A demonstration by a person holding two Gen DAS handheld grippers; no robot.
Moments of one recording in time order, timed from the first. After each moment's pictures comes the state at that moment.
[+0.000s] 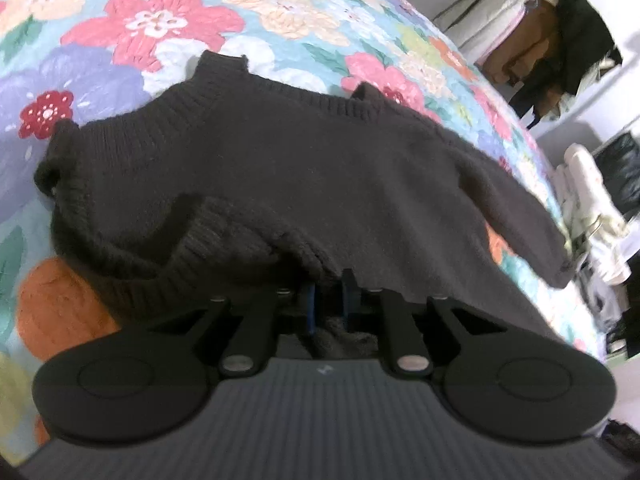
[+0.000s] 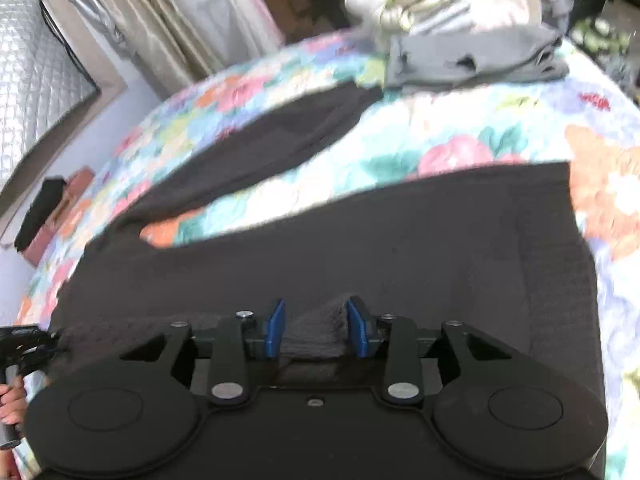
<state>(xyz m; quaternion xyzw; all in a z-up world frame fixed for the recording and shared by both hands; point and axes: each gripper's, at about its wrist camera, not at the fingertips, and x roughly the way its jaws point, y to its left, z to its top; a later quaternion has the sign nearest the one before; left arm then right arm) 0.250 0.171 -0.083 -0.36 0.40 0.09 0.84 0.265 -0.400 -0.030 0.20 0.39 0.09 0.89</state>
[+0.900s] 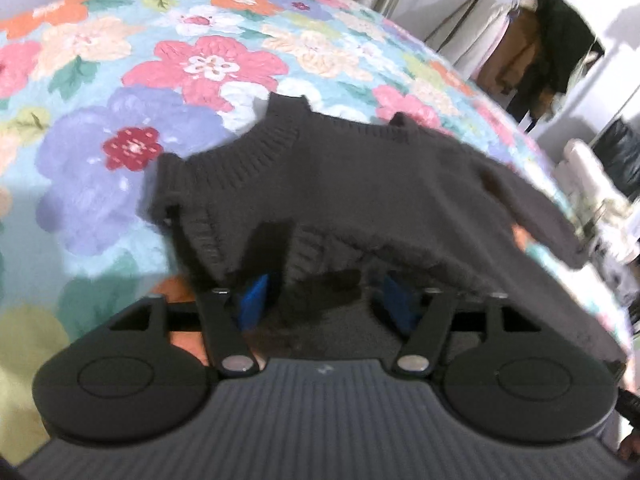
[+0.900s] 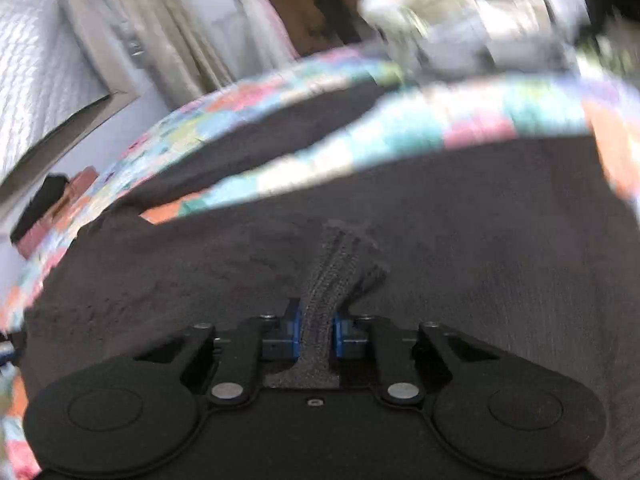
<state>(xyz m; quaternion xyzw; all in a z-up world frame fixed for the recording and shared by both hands) 0.191 0.198 -0.084 -0.30 0.36 0.08 0.88 0.241 -0.340 -0.063 0.13 0.34 0.08 0.93</state>
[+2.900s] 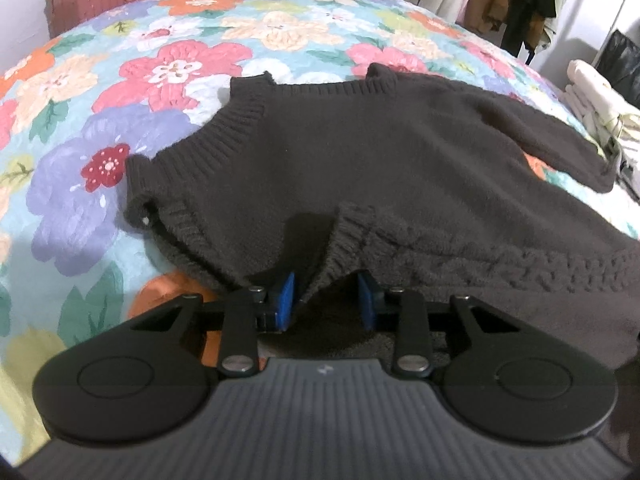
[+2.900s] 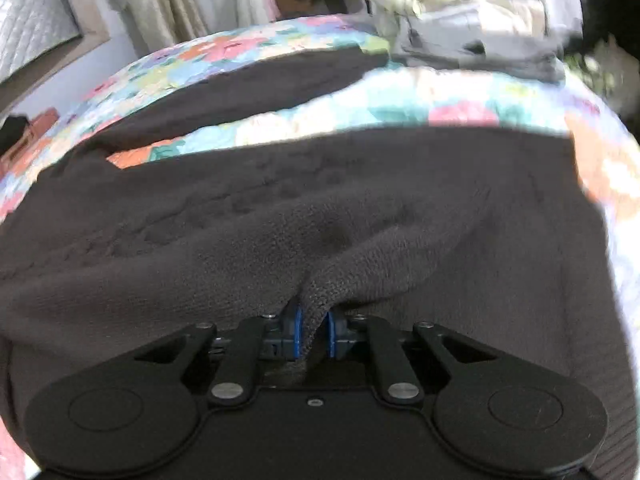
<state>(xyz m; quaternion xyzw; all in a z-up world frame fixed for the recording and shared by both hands) 0.209 0.159 -0.081 -0.15 0.42 0.08 0.89 0.236 -0.326 -0.069 0.08 0.43 0.02 0.90</state>
